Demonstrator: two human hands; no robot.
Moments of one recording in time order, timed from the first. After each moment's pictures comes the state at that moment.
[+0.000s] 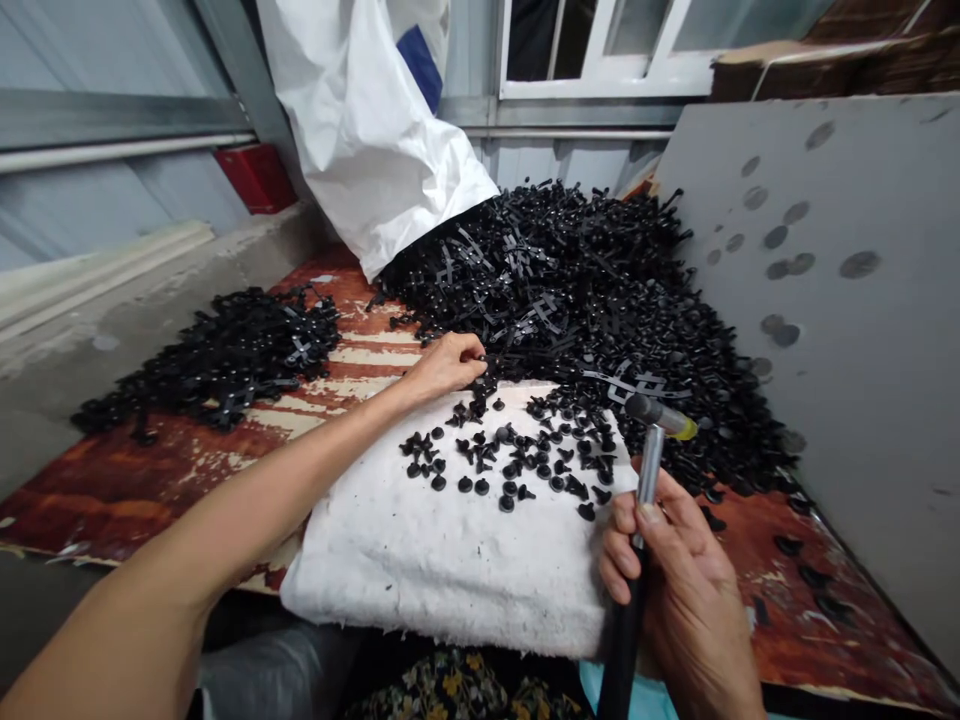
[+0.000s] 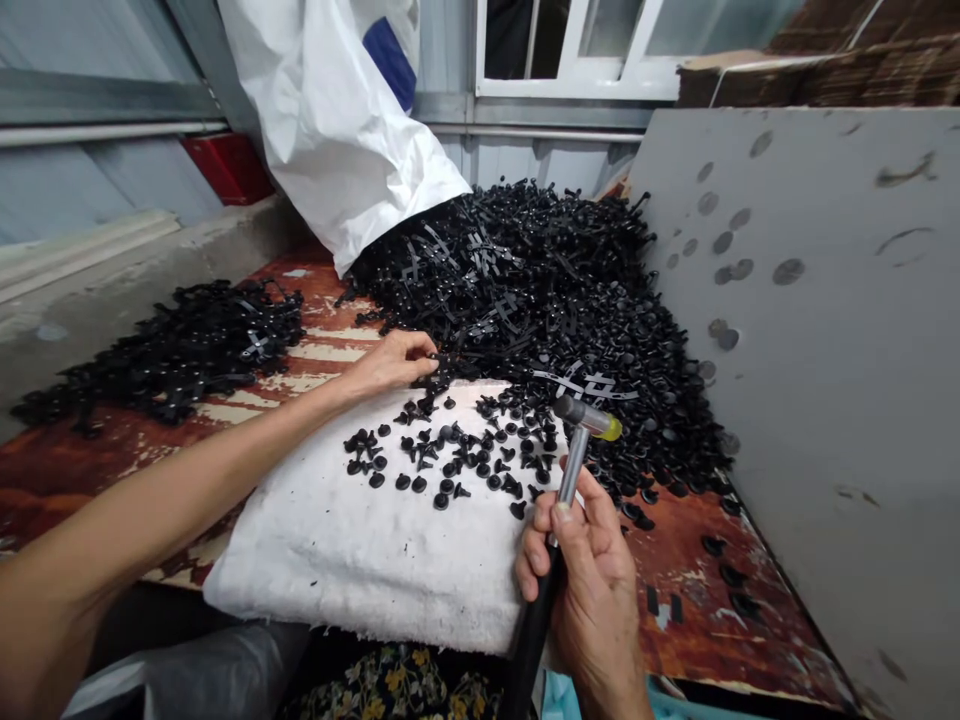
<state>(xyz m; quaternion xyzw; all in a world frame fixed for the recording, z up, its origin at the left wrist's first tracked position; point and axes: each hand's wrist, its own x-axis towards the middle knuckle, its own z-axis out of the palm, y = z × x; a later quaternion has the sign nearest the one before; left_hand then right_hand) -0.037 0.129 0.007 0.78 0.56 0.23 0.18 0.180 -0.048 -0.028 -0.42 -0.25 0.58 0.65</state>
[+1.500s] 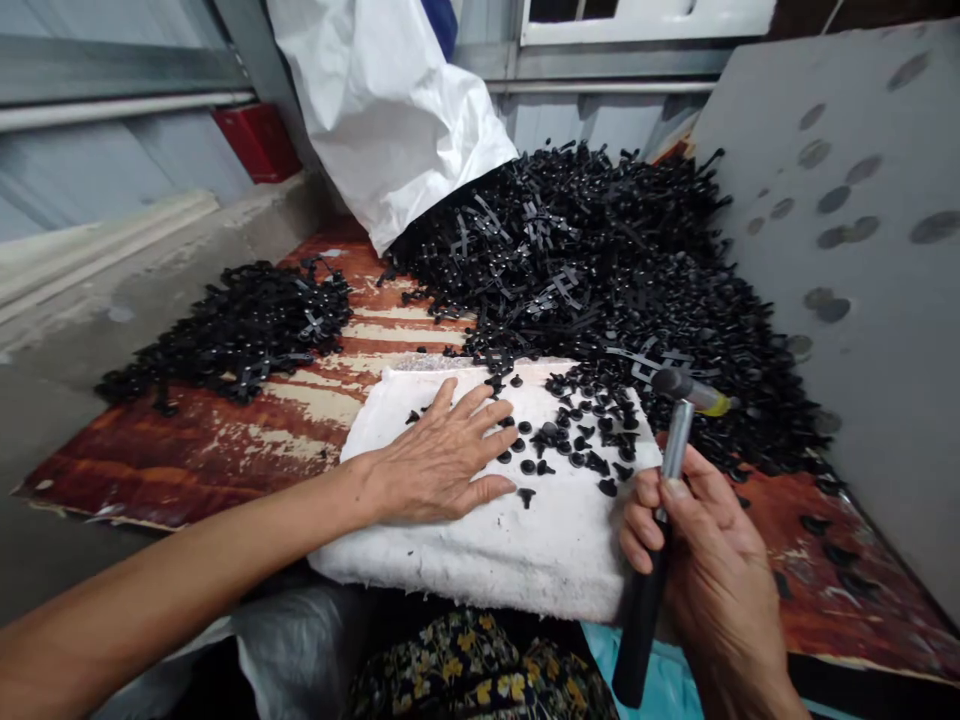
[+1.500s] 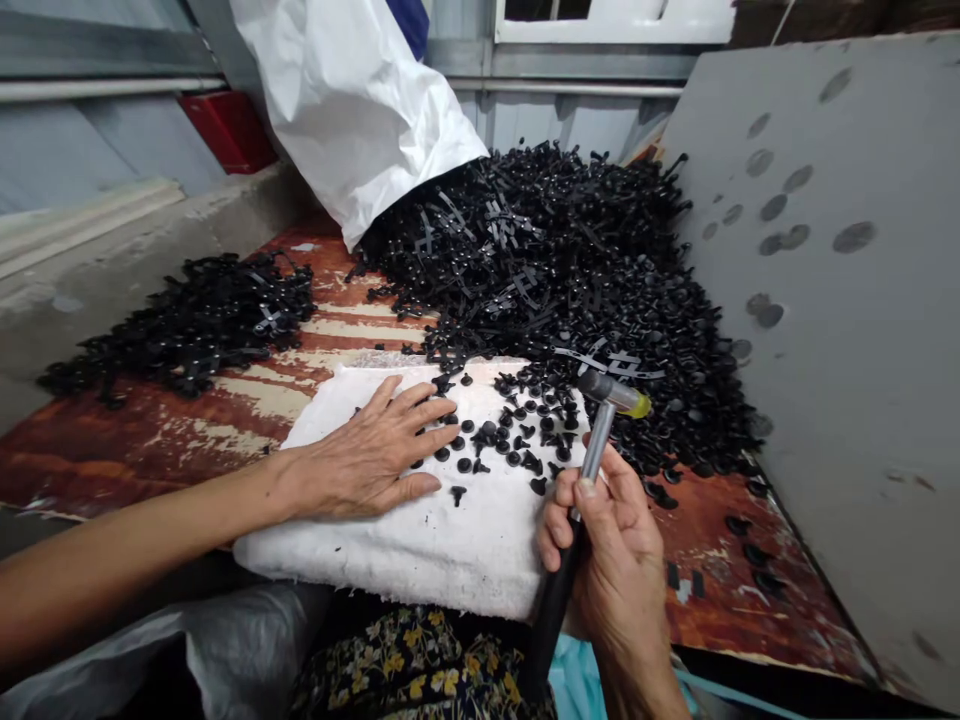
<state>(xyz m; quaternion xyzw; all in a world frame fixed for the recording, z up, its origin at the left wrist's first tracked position) -0.056 0.007 -0.013 0.93 0.36 0.06 0.00 0.178 -0.048 -0.025 -0.44 -0.26 0.57 0.64</state>
